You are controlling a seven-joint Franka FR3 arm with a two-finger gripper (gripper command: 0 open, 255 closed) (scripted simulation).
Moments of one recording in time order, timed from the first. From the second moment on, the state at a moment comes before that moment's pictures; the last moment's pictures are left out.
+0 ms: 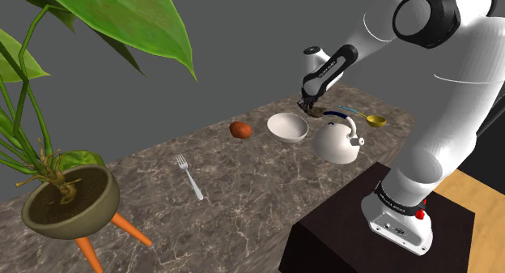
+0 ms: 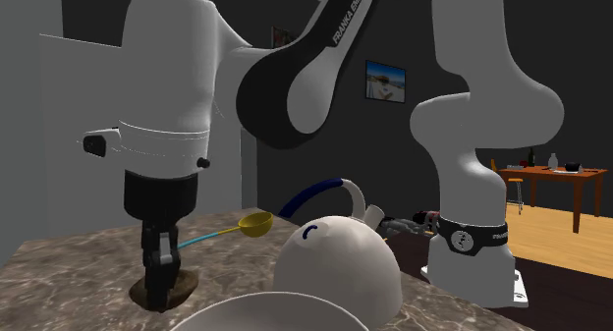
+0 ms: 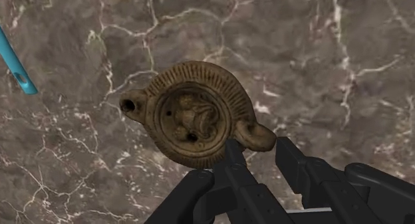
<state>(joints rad) -0.20 0.23 -0.19 -2.29 -0.40 2.58 0.18</state>
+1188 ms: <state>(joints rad) -0.20 0.06 -0.17 -2.24 -0.35 2.36 0.10</state>
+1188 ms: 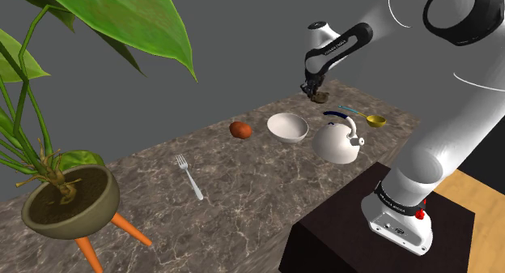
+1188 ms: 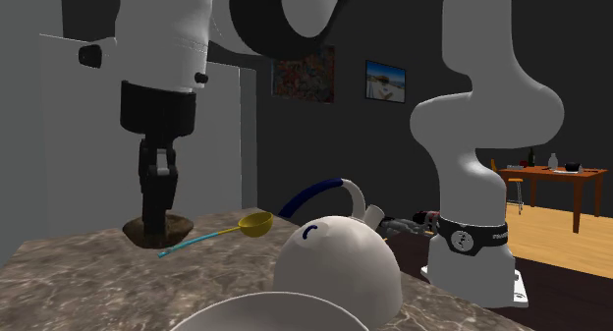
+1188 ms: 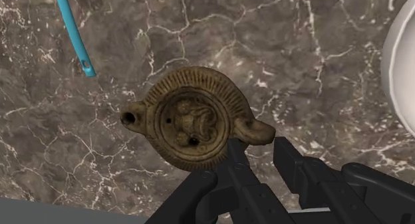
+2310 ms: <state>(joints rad) -0.07 -0.08 -0.04 -2.25 -0.33 2.17 0.30</state>
